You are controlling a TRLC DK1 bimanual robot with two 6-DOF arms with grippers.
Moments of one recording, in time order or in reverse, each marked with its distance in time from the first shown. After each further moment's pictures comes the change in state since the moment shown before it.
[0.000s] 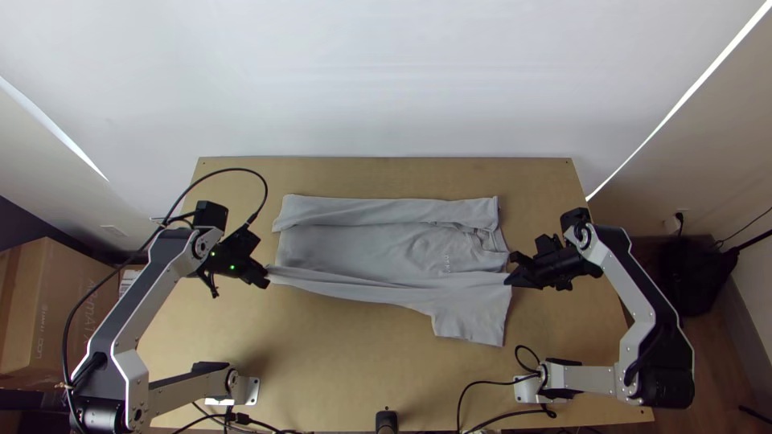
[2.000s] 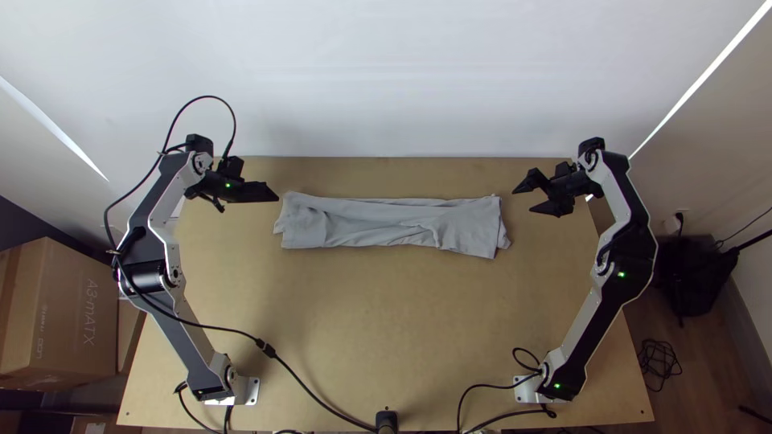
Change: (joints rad) left arm 0.183 0.740 0.763 0.019 0.327 -0.229; right arm -0.122 0.739 0.914 0.046 -0.038 0.147
